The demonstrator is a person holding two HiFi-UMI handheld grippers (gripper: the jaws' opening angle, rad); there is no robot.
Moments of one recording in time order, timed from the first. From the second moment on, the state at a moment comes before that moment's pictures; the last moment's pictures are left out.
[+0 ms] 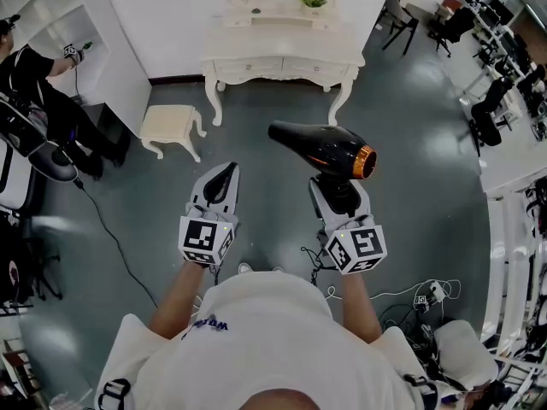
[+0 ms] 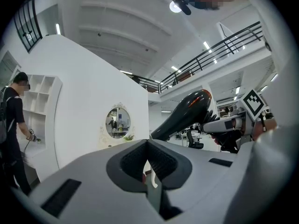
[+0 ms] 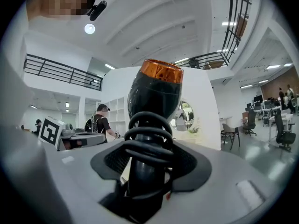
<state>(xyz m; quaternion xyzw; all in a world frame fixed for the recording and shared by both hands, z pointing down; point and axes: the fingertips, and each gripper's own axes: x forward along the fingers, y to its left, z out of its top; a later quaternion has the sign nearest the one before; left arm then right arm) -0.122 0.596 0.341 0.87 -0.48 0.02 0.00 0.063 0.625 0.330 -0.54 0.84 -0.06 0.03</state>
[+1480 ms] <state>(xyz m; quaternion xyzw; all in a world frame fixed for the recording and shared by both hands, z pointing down) -0.071 0.593 0.360 0.86 -0.50 0.03 0.01 0.119 0.618 0.359 -0.53 0.84 -0.07 0.01</state>
